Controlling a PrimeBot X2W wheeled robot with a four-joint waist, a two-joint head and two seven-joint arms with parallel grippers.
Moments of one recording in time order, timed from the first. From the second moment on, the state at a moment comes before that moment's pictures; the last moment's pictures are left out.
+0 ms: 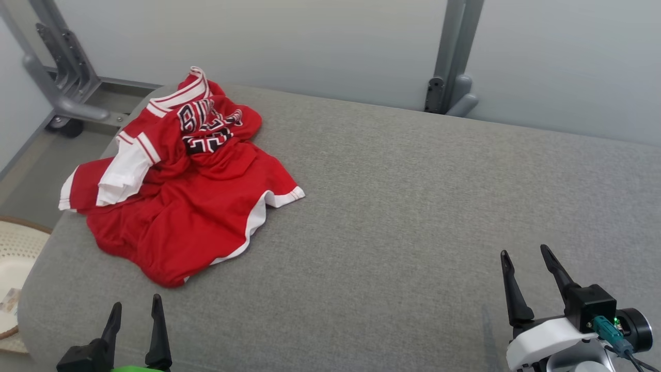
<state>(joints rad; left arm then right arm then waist) 0.04 0.05 0.11 0.33 -0.20 -0.13 -0.26 0.02 -0.05 -0.04 0.20 0.01 0.13 -0.26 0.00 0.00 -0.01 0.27</state>
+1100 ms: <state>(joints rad) -0.88 0.37 -0.13 0.88 -0.46 -0.13 -0.09 -0.21 -0.20 0.07 0.12 0.00 0.13 -0.26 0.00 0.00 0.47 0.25</state>
